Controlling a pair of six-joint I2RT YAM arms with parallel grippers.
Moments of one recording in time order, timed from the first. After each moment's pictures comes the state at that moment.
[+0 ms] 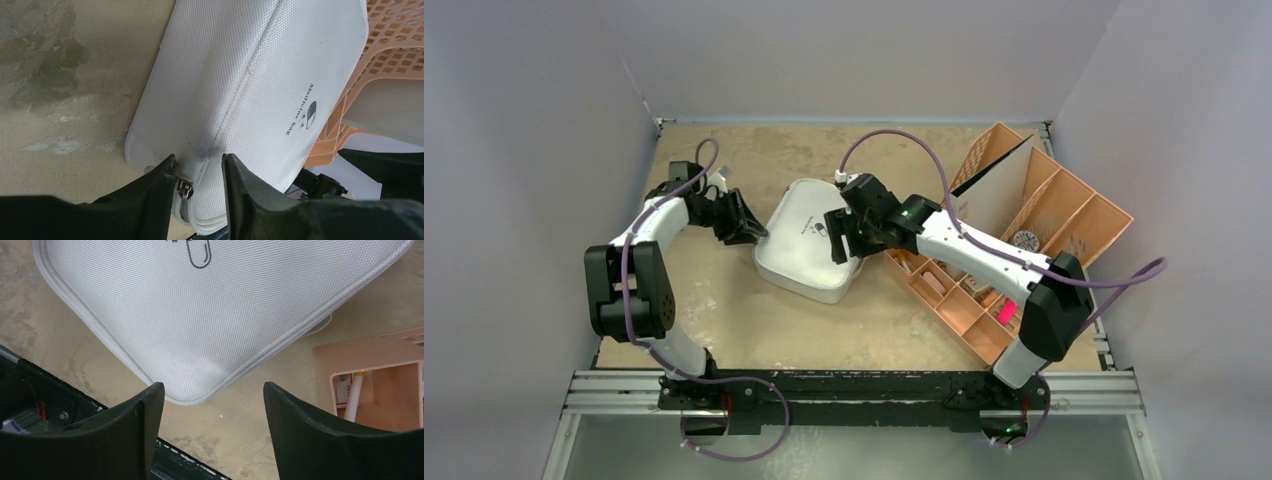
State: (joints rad) left arm 0.10 1.64 1.09 -0.61 0.70 -0.36; right arm 0.85 1.63 1.41 -0.71 0.03 0.46
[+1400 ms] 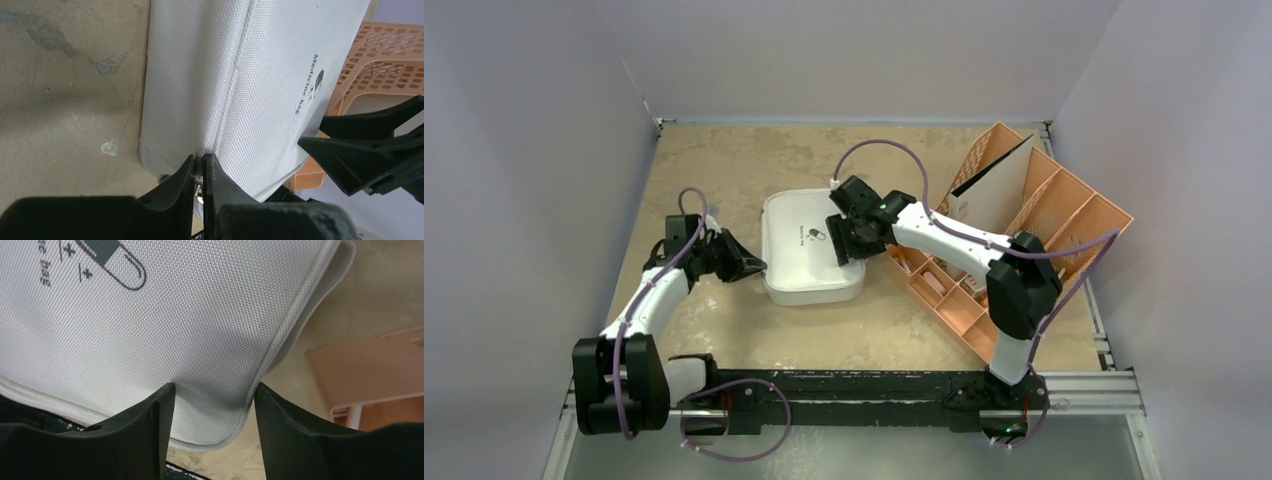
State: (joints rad) left arm 0.07 1.20 0.62 -0.36 0.62 -0.63; right arm 0.83 1.79 1.43 -0.74 0.02 0.49
